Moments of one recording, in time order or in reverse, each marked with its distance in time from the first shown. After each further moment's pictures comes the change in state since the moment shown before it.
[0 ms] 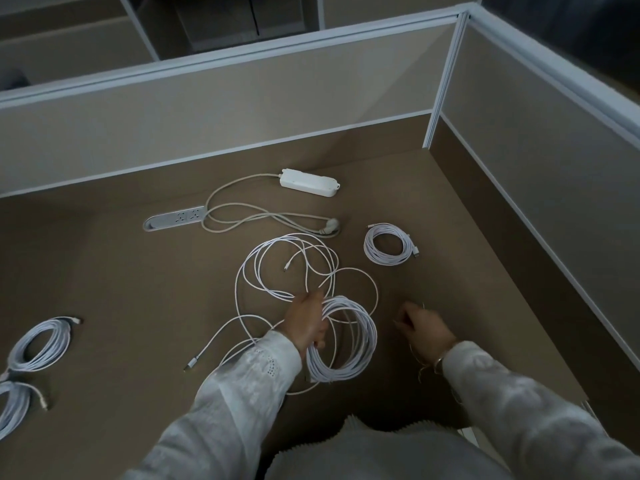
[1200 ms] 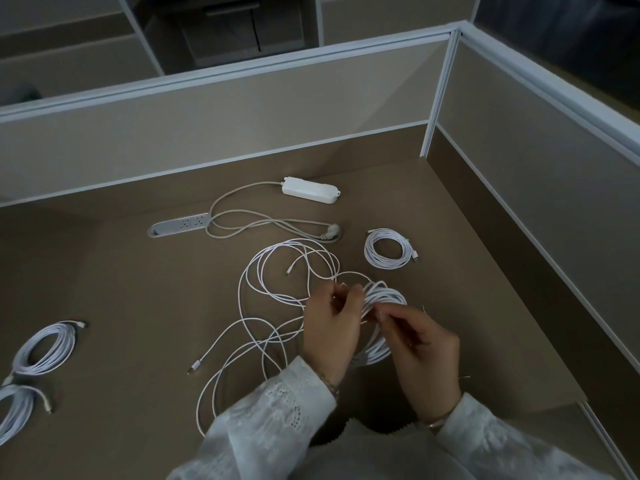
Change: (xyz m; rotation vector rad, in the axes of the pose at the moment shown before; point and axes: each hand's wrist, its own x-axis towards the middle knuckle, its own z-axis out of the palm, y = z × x) left_hand -0.078 0.011 0.027 -0.071 0.146 0.524; right_hand -0.103 -0.103 -0.019 0.628 0.692 -0.459
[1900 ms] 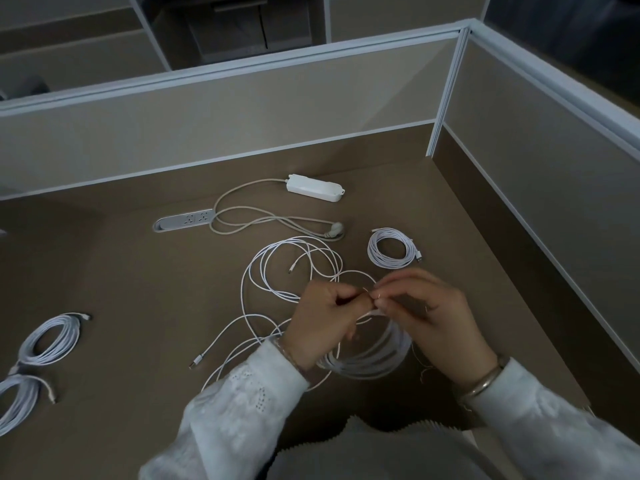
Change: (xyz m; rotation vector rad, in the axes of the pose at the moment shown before) left_hand 0.008 0.024 -0.028 0.204 -0.398 0.110; right_hand 0.050 -0.008 -0.024 0.000 -0.323 -0.119
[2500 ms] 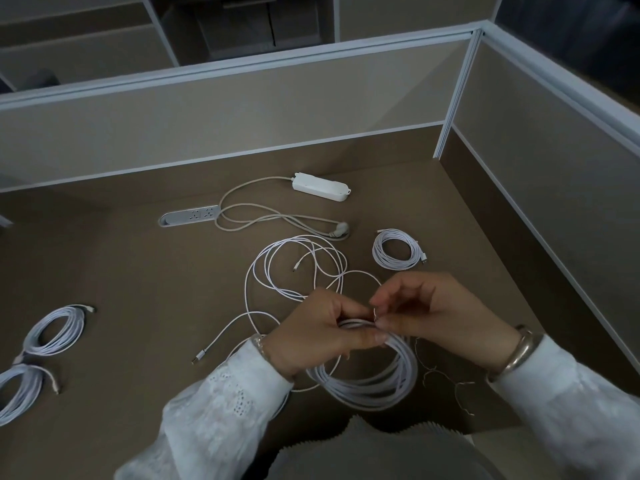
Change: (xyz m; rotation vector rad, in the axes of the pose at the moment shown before) left_hand -0.012 0.004 -0.024 -0.002 -0.370 0.043; right_hand 0.024 -0.021 -0.019 0.347 -0.445 0.337
